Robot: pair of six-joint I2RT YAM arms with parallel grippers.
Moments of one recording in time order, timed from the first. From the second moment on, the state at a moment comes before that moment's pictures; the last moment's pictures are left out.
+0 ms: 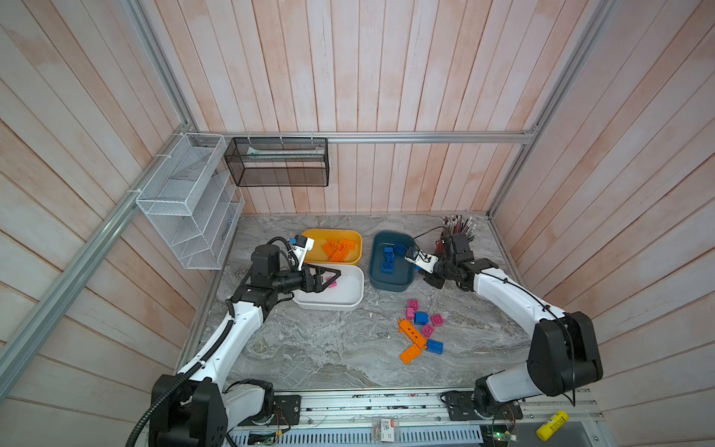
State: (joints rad) left arm -0.16 1.18 0.82 -0.14 0.90 -0.30; right arm 0.31 1.48 1.07 -0.41 -0.21 -0.81
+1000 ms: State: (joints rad) left arm -0.16 1.16 0.82 -0.16 0.88 -0.31; right arm 0.38 1.78 1.36 -0.35 -0.11 -0.56
